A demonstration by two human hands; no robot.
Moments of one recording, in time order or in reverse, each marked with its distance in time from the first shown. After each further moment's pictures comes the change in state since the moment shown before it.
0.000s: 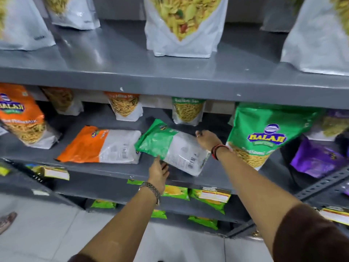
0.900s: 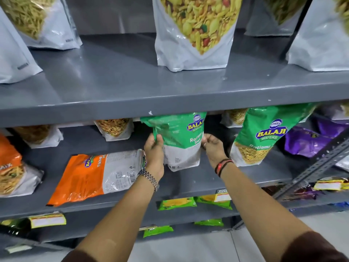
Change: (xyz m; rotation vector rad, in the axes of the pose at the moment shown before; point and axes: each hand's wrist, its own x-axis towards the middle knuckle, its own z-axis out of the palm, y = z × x) left_hand 0.030 0.105 0.012 0.212 -0.251 0.564; right_hand -0.016 -0.025 0.044 1.054 0.384 0.097
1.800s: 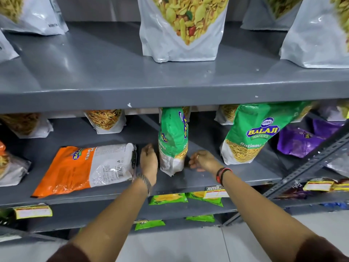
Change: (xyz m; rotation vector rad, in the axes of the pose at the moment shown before) left_hand -0.008 -0.046 0.000 0.279 0.155 -0.207; right_hand -0.025 0.011 -0.035 -0.566 -0.337 0.275
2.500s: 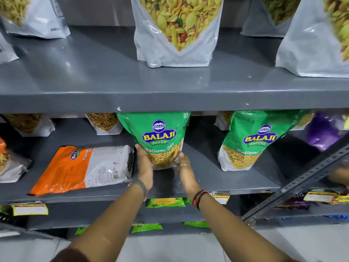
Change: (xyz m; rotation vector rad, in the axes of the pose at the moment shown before) left_hand -0.007 0.003 0.007 -0.292 -0.002 -0.037; right_hand -0.010 0.010 0.059 0.406 0.045 -0.175
